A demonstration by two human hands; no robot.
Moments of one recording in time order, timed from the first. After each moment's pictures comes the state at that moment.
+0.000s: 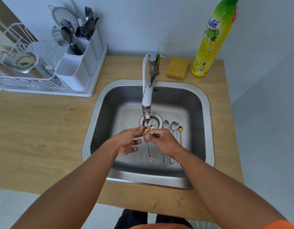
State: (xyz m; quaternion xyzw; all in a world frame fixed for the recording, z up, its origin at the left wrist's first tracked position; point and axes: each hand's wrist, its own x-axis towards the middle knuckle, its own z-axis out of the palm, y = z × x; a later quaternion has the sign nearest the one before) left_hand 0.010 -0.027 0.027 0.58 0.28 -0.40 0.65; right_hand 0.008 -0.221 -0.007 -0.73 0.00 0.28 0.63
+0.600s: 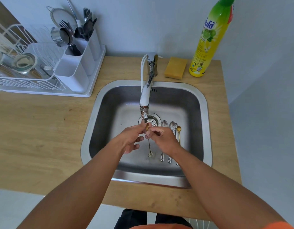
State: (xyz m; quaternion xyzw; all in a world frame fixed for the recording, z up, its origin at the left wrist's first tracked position) left_hand 0.014 -0.055 0.038 0.62 0.32 -0.34 0.62; right_hand 0.008 -0.224 -0.010 -0.76 0.00 0.22 0.62
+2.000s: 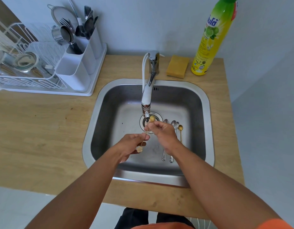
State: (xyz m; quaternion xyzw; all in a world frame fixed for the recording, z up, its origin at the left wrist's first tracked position) left_hand -0.015 -0.040 0.020 0.66 0.28 -0.33 0.61; right_hand 0.016 -0.210 -0.001 -0.68 0.10 0.22 0.70
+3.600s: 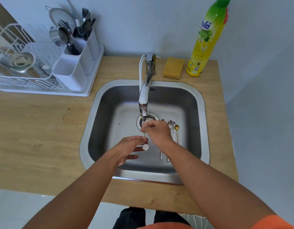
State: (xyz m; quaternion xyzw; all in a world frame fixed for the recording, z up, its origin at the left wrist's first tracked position) left_hand -0.026 -0.045 0.023 0.66 0.28 -0.36 0.60; right_hand 0.017 -0.193 0.028 -0.78 0.15 0.20 0.57
